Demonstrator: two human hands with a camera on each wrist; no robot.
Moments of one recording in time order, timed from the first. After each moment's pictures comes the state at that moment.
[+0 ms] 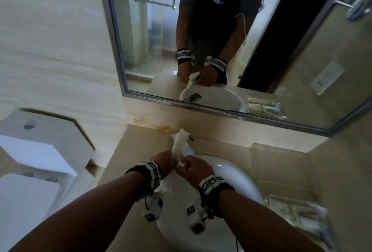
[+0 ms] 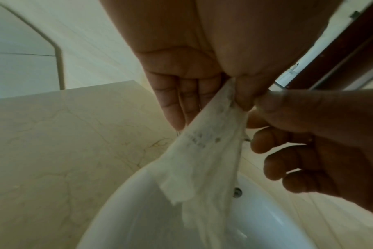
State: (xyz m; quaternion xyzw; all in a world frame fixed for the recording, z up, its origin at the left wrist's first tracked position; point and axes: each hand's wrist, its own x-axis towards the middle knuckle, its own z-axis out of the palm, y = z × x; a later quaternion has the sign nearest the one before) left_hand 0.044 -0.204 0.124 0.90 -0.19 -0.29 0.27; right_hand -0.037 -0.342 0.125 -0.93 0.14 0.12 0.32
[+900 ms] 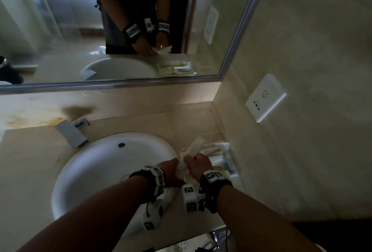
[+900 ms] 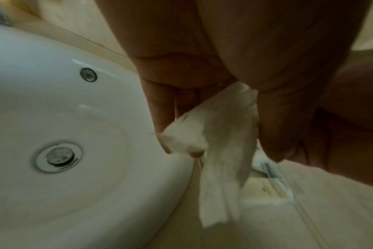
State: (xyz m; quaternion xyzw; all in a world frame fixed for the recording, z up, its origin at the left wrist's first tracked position) left_hand -0.171 -0.478 0.075 0.81 -0.41 -0.41 0.04; right_hand -0.272 -0.581 0.083 -0.73 0.48 0.03 0.49
